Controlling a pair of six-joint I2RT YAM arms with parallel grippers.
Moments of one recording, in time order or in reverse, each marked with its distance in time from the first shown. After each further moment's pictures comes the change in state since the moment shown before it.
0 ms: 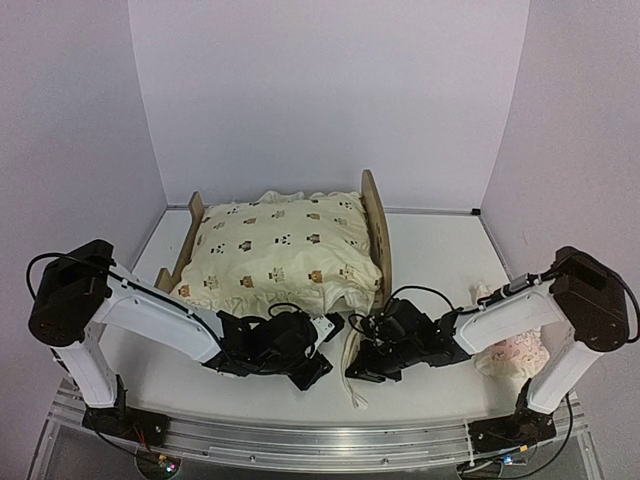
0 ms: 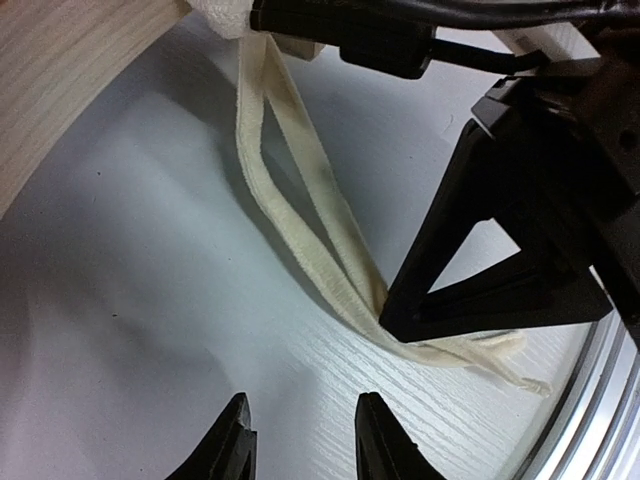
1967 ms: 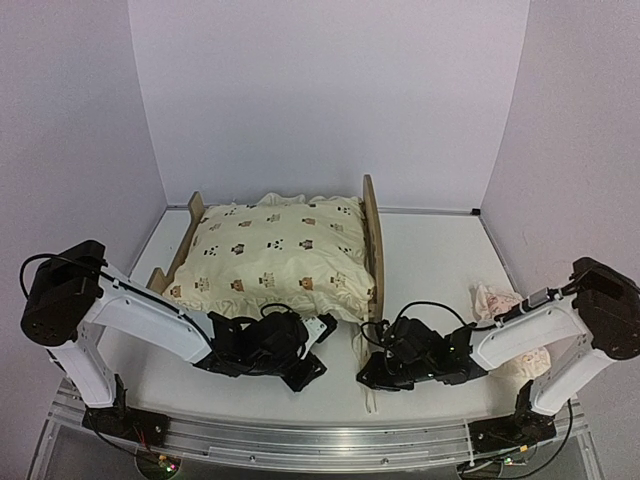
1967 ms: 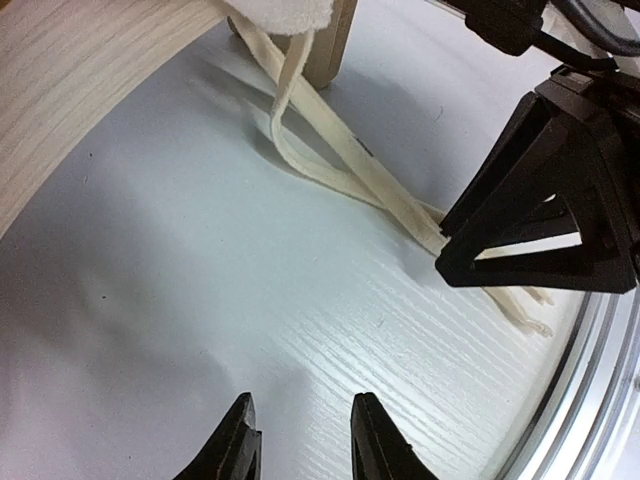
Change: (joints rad) left arm 0.012 -0.025 -0.044 0.023 0.042 -0.023; right arm 0.095 -0.128 -0.130 -0.015 0.249 0.018
